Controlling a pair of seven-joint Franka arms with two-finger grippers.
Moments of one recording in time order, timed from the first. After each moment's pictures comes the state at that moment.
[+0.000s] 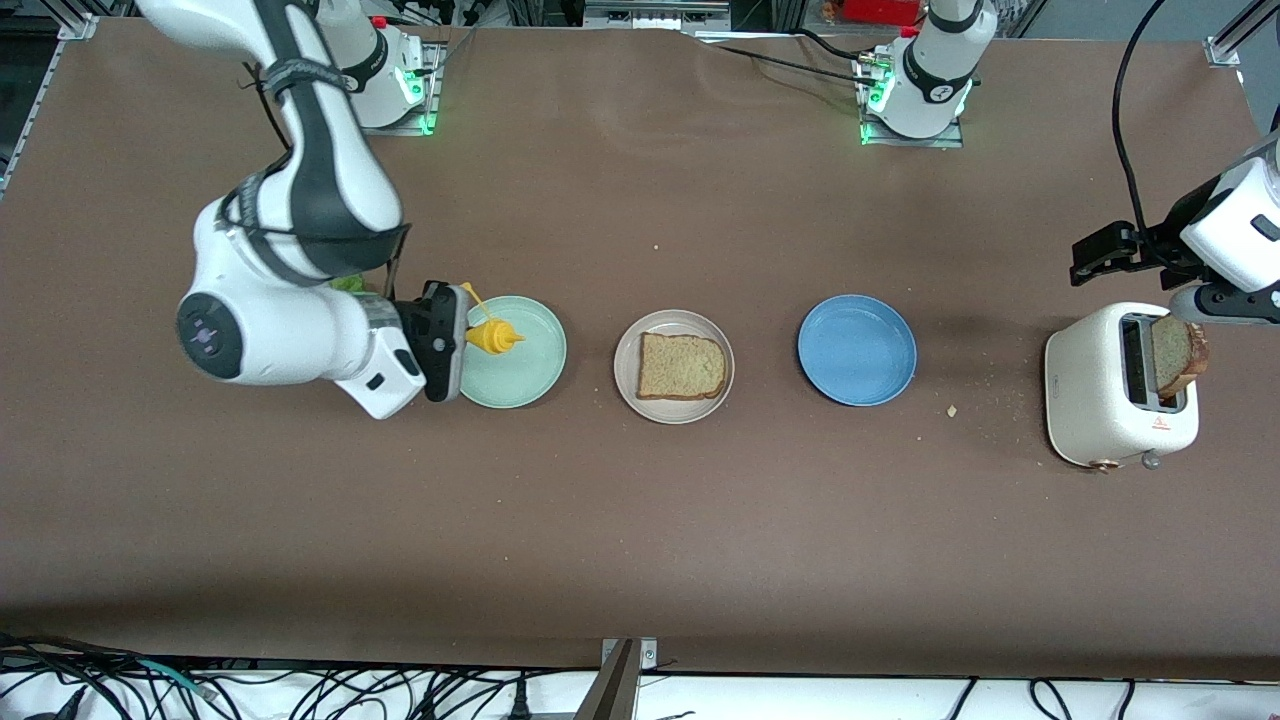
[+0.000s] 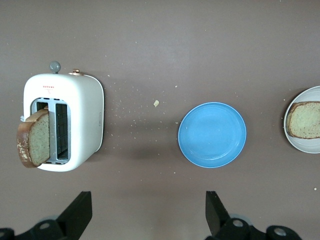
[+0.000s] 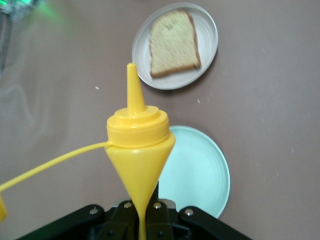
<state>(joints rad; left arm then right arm) -0.08 0.15 0.05 -1.42 0.01 1.47 0.00 0.43 0.55 -0.20 -1.38 0.58 1.63 -1.30</state>
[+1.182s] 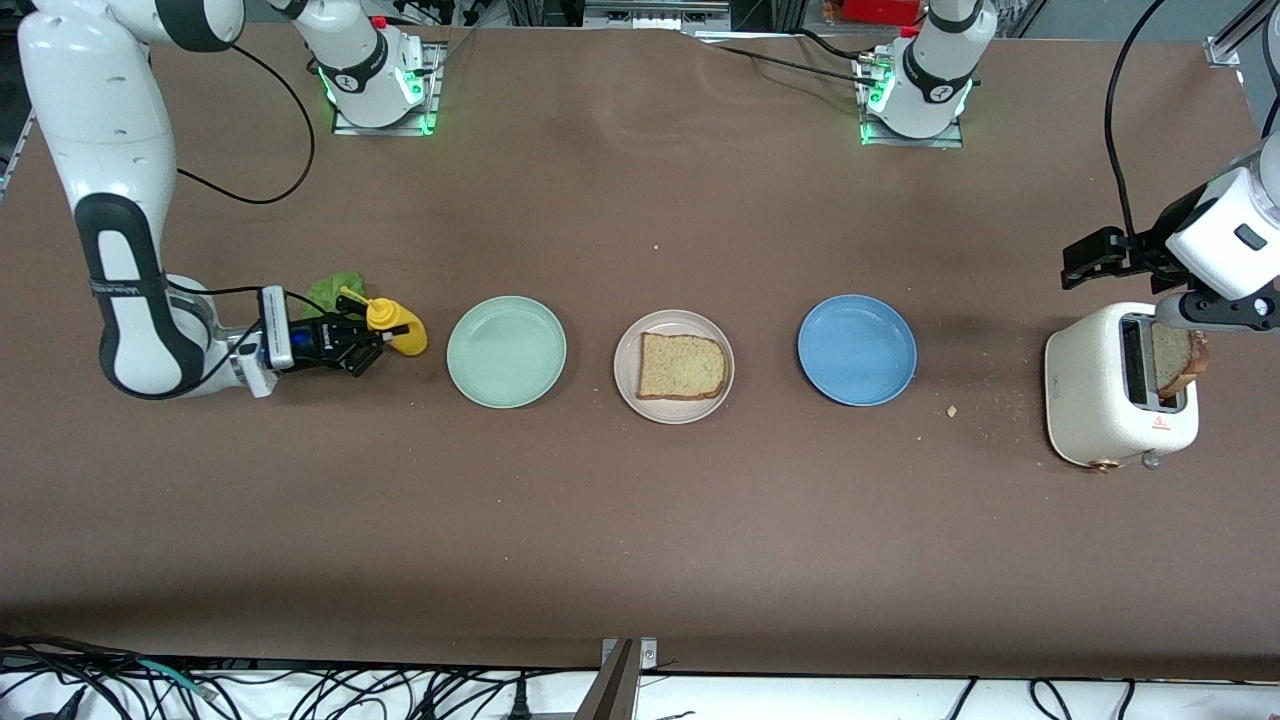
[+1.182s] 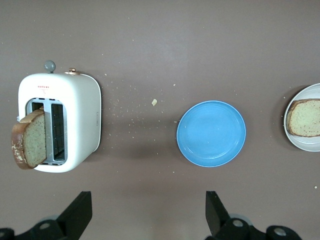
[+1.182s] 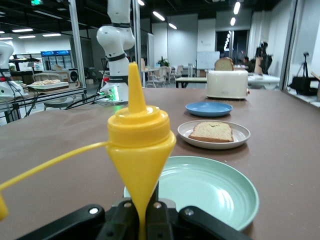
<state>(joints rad) -0.08 0.17 0.04 -1.42 0.01 1.47 0.00 -0.01 0.80 -0.19 -1.77 1.17 1.36 -2.67</state>
